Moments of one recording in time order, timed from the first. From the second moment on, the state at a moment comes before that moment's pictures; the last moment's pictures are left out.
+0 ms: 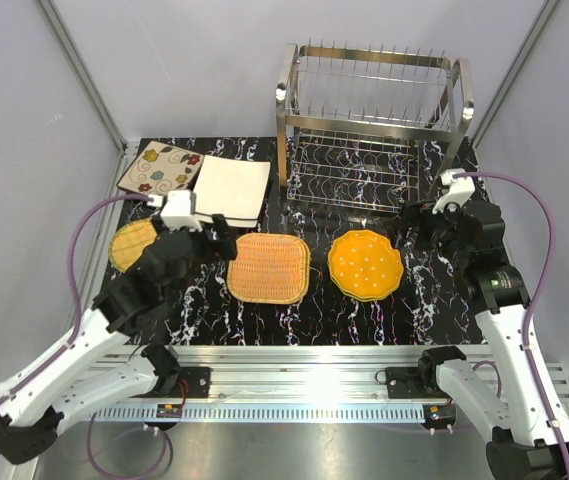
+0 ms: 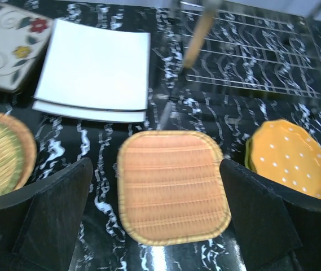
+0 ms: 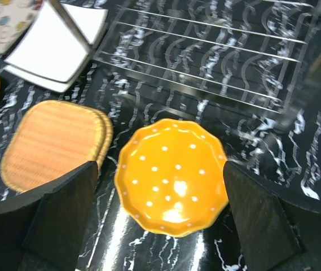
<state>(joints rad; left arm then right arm) -0.83 0.81 0.92 -0.44 -0.56 -0.40 0.15 0.79 0.97 -0.52 -0.23 0.15</state>
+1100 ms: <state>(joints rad) -0.69 0.59 0.80 -0.63 -0.64 -0.47 0.14 0.74 0.78 -0.54 0.40 0.19</state>
